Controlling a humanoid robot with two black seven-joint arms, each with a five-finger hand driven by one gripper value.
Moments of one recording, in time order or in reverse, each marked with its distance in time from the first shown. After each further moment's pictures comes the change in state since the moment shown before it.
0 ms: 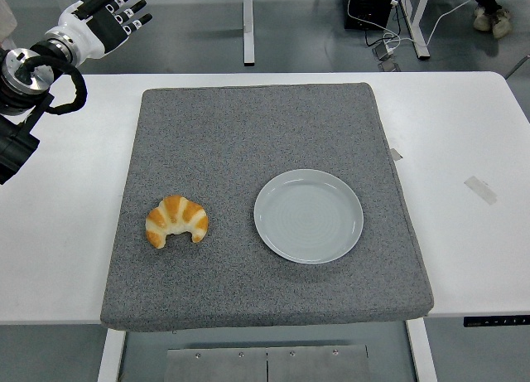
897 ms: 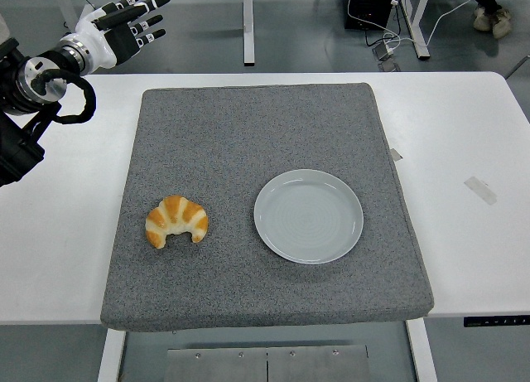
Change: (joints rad) left arm -0.021 0.001 0.136 0.000 0.177 -0.075 0.001; right arm 0.000 0.000 0.000 0.000 0.000 0.000 0.000
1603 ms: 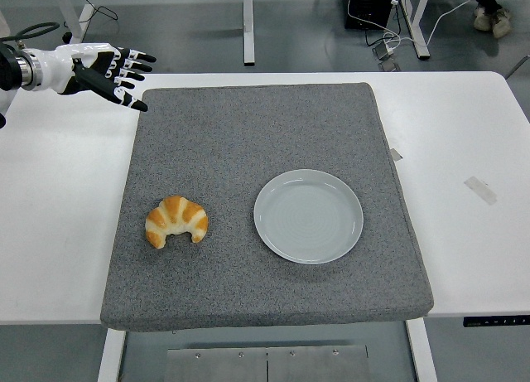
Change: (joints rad) left arm -0.102 0.210 0.350 -0.042 0.757 -0.493 -0.191; right arm 0.000 0.000 0.000 0.000 0.000 0.000 0.000
